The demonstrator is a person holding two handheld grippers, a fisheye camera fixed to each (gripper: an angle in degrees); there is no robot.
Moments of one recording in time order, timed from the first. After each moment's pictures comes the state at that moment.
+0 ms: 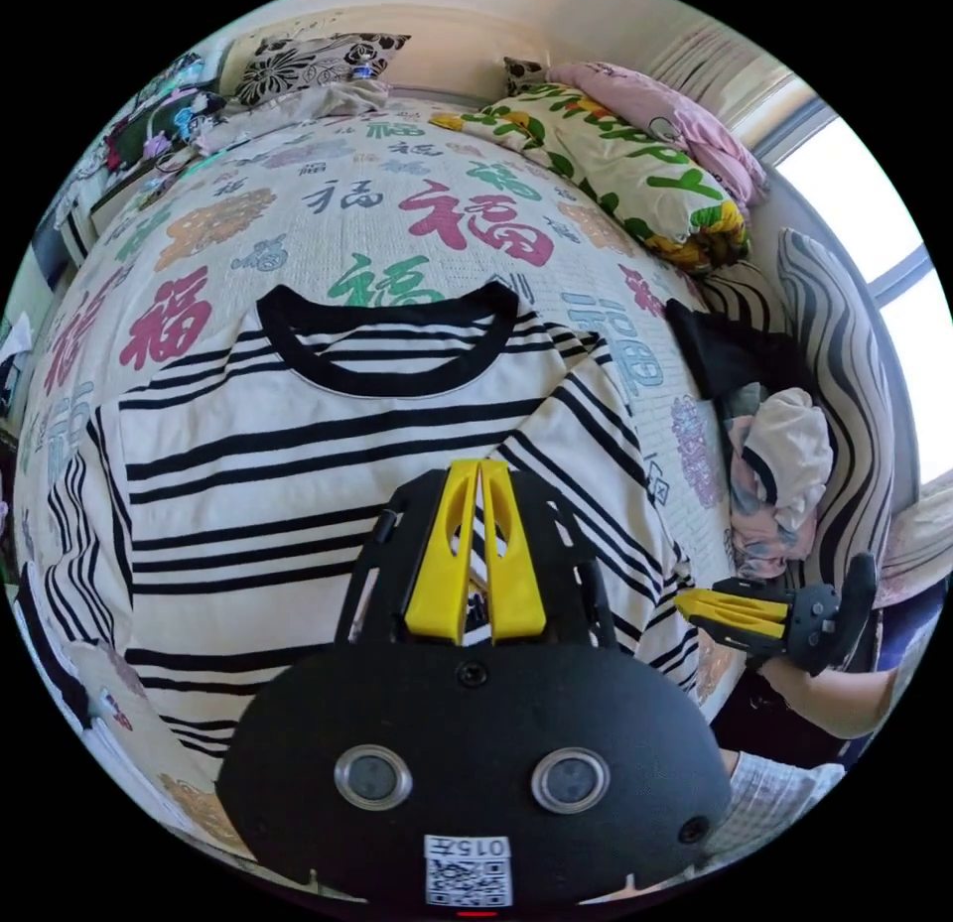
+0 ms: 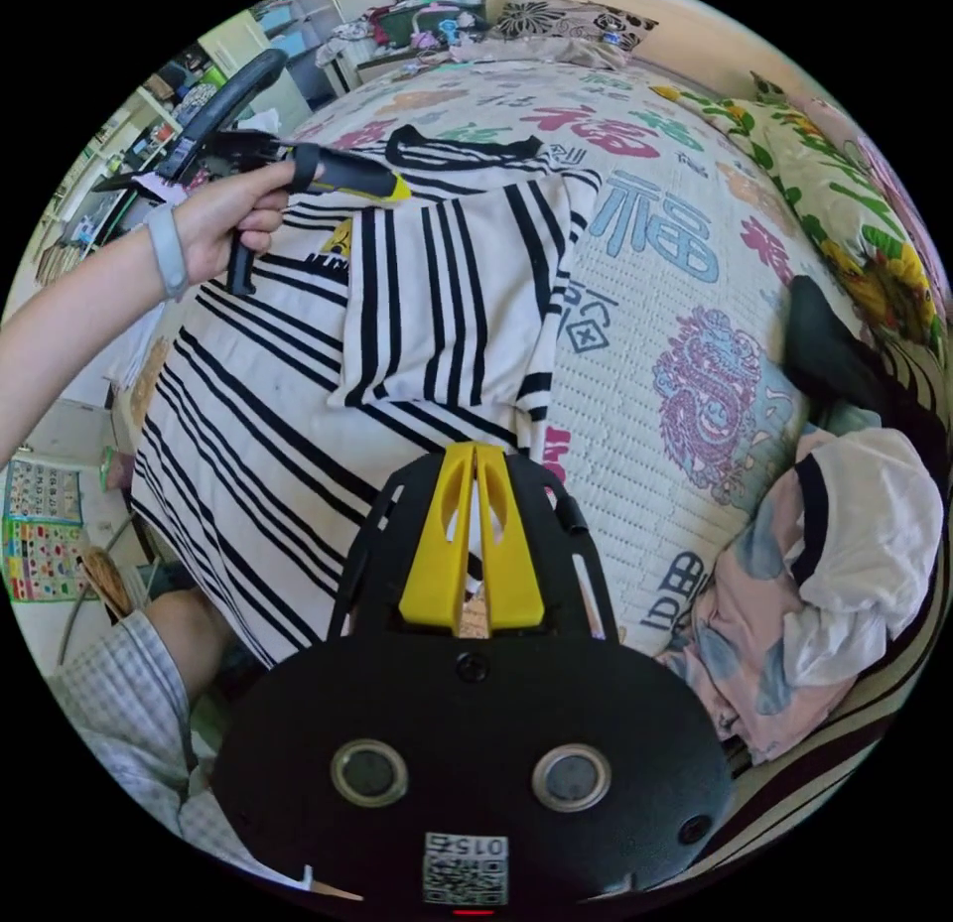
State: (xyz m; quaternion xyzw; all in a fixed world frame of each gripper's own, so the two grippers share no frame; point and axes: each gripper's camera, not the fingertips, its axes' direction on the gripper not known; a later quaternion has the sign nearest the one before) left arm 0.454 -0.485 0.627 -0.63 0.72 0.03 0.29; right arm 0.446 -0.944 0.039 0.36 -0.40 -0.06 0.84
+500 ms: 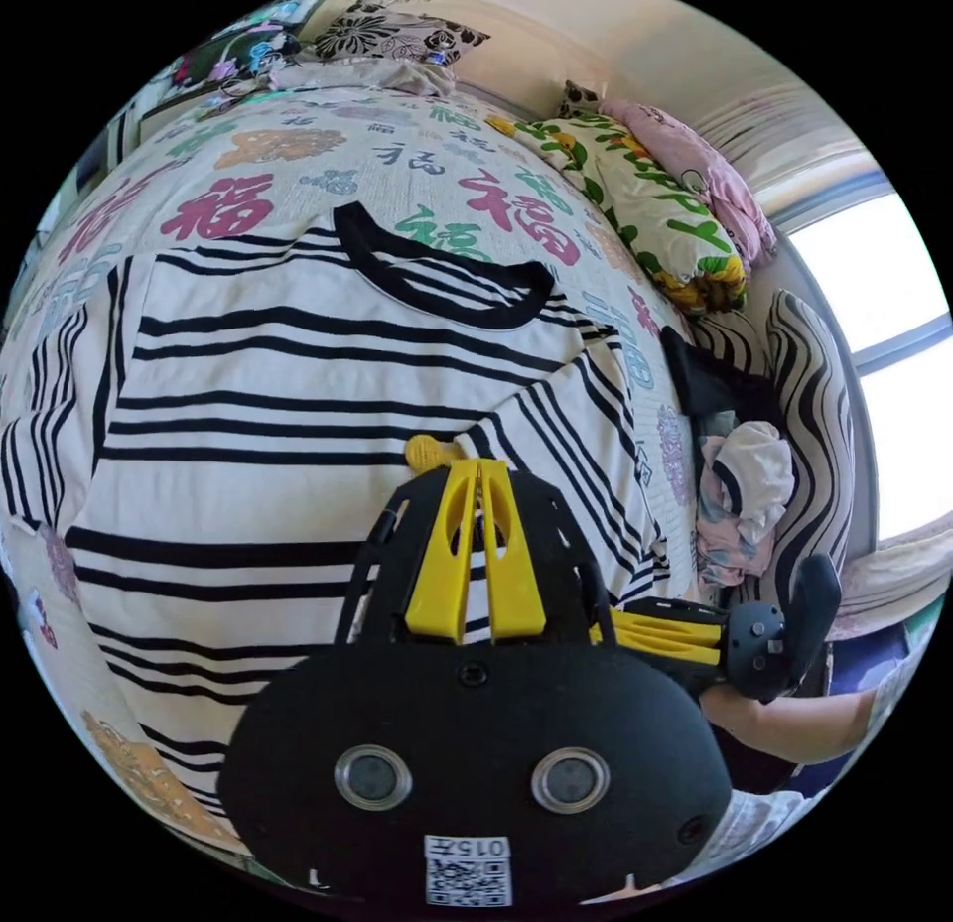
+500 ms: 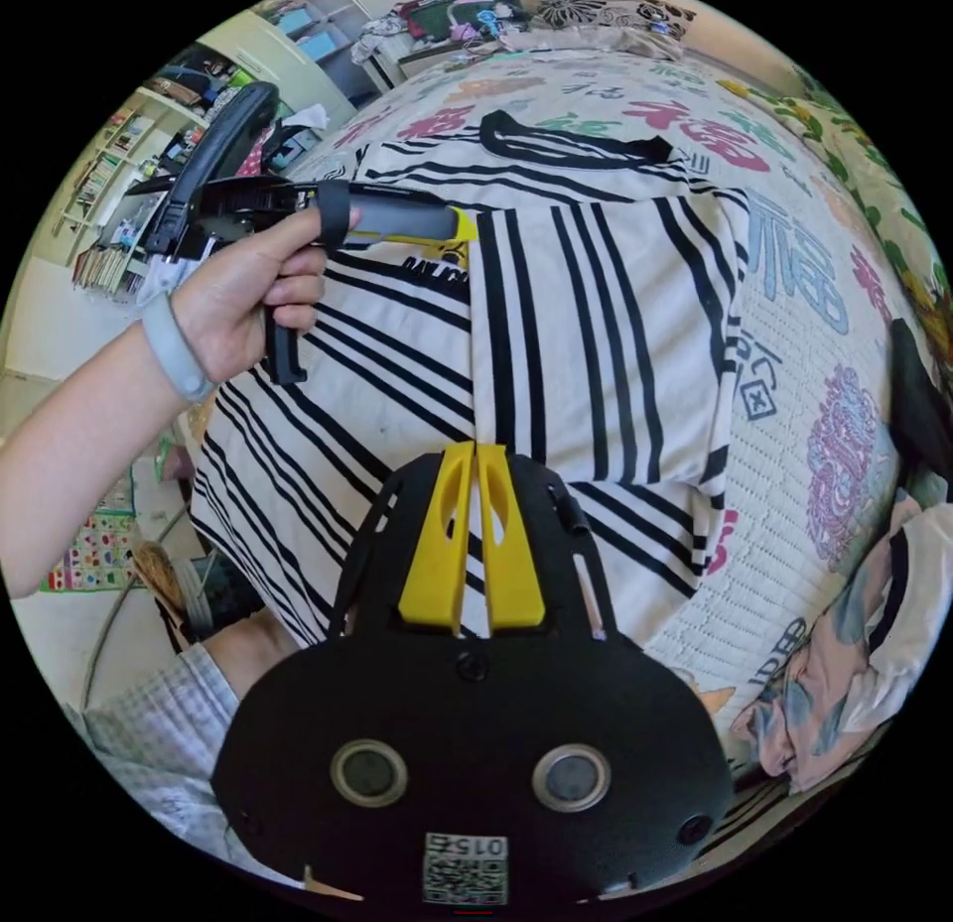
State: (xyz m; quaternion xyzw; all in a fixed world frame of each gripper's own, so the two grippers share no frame) left arm 0.364 -0.400 0.653 -0.69 0.68 -0.04 0.25; right arm 0.340 -1.054 0.054 0.34 -0.47 -0.12 0.81
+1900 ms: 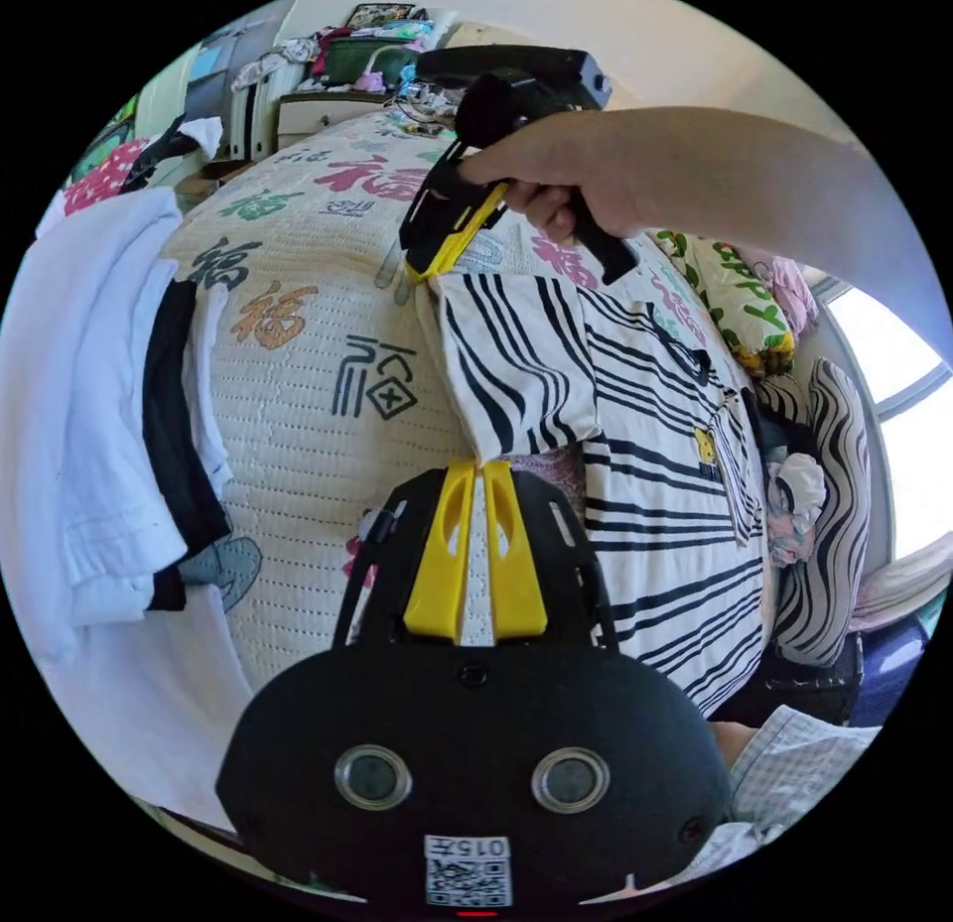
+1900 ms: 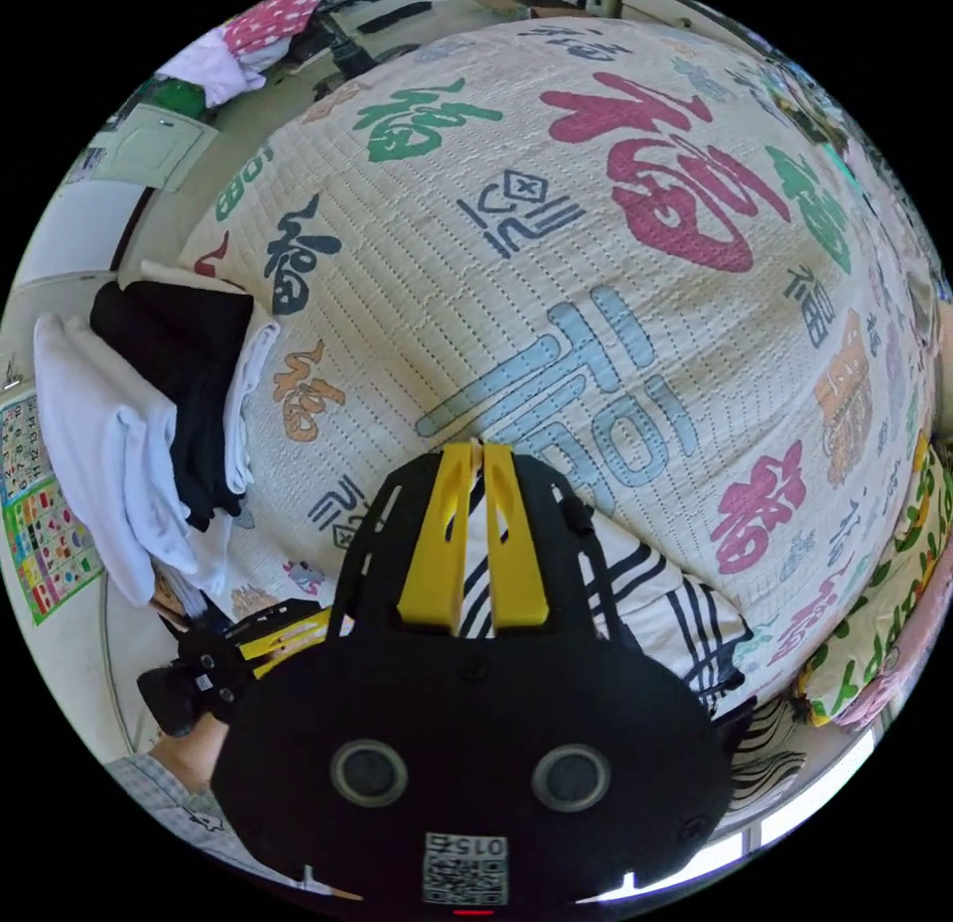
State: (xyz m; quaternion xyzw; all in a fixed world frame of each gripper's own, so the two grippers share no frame) left arm 0.133 -0.156 0.820 -0.71 0.62 -0.05 0.34; right arm 0.022 -1.446 -0.246 0.25 -0.28 -0.30 0.88
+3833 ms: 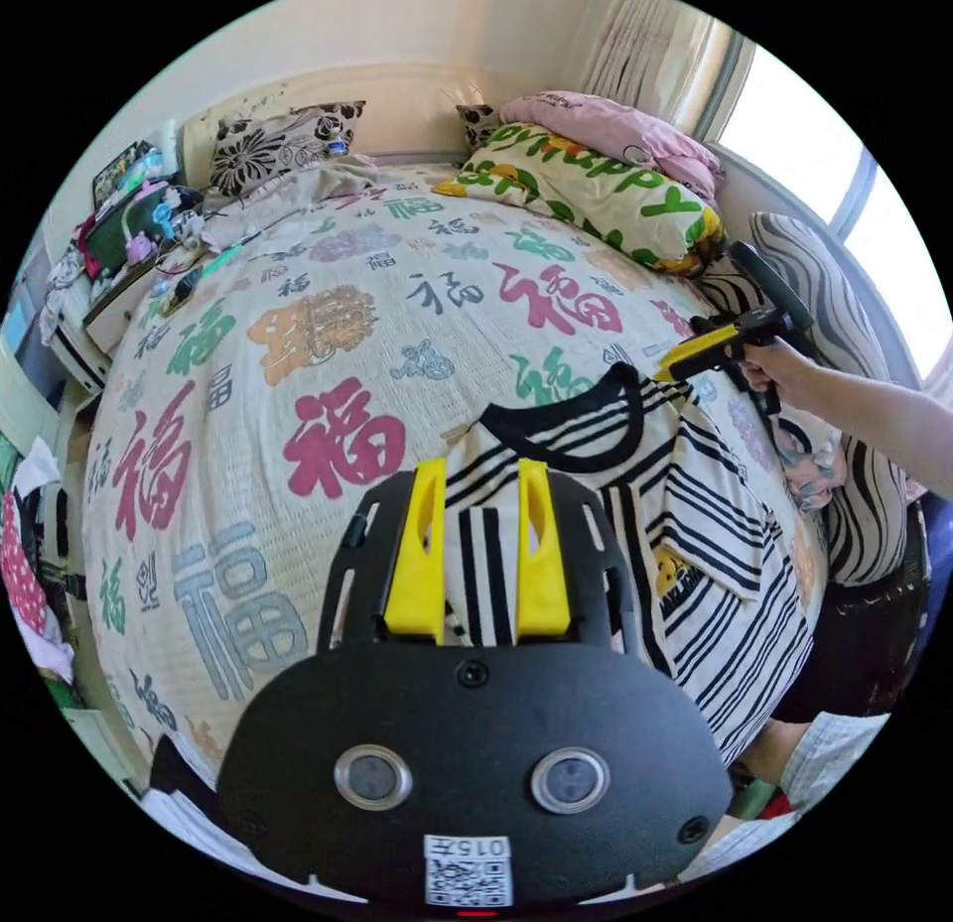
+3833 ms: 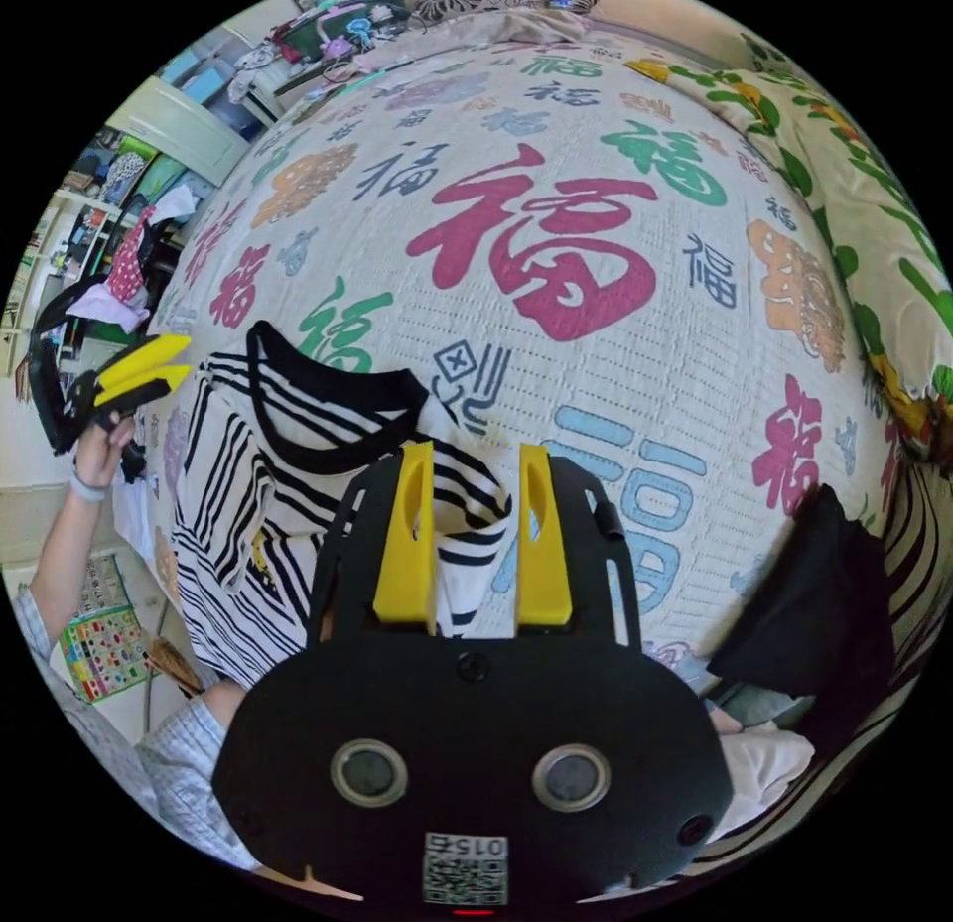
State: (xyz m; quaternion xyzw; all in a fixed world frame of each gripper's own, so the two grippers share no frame) left arm 0.440 -0.389 0.782 -0.48 0.79 0.11 0.36; right arm 0.574 -1.273 0.017 0.08 -0.32 0.05 0.94
